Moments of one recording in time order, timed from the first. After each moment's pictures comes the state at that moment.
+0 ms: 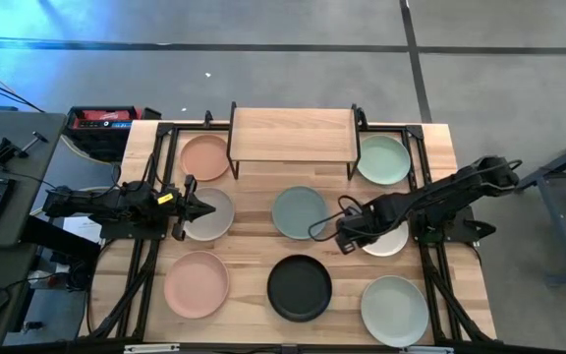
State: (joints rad) left arm -0.08 0.01 0.01 0.05 -0.01 -0.06; right arm 0.27 1.45 0.97 -0.97 -0.03 1.35
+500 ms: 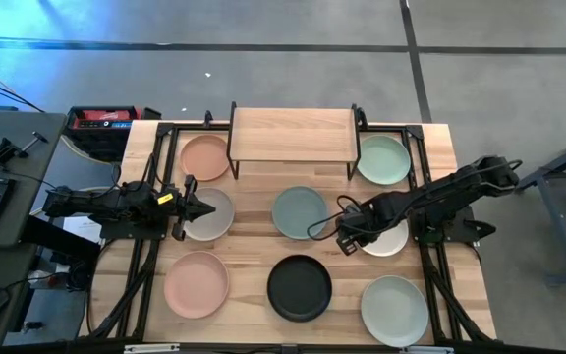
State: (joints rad) left arm -0.08 0.01 0.01 0.05 -0.01 -0.06; right arm 0.25 1.45 0.97 -0.97 -0.05 1.24
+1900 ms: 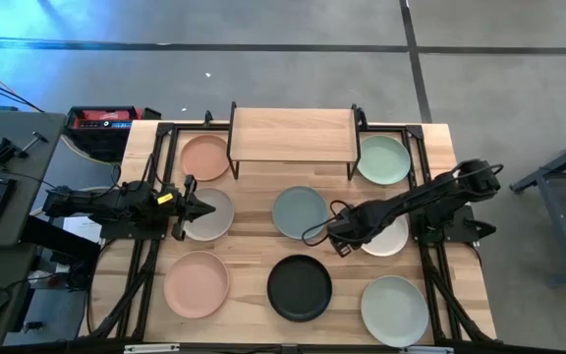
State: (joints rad) left arm -0.08 0.01 0.01 0.05 -0.01 -0.06; right arm 0.25 1.63 0.97 -0.94 0.01 1.23
